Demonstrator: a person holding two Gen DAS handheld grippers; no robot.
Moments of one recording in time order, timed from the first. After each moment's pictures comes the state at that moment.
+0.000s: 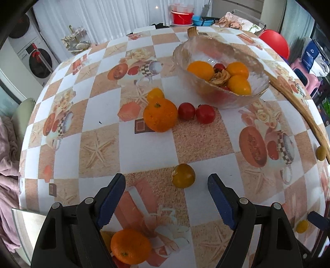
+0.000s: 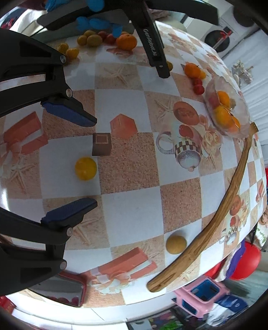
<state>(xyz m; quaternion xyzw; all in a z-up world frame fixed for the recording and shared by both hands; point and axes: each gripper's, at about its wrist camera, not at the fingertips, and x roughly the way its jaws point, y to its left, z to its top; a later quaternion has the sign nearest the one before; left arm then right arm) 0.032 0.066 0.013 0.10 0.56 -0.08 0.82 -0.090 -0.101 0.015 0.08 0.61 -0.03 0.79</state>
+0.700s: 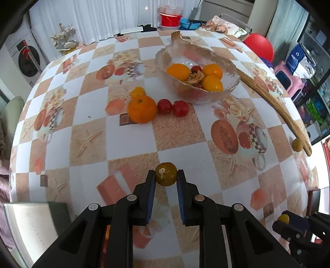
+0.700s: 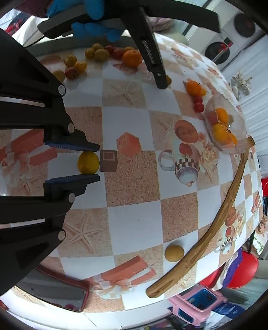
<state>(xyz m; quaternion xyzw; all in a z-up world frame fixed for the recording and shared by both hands) 0.004 0.070 0.035 0.07 0.56 -0.14 0.82 -0.104 -0.108 0.030 0.13 0.60 0.02 0.79</state>
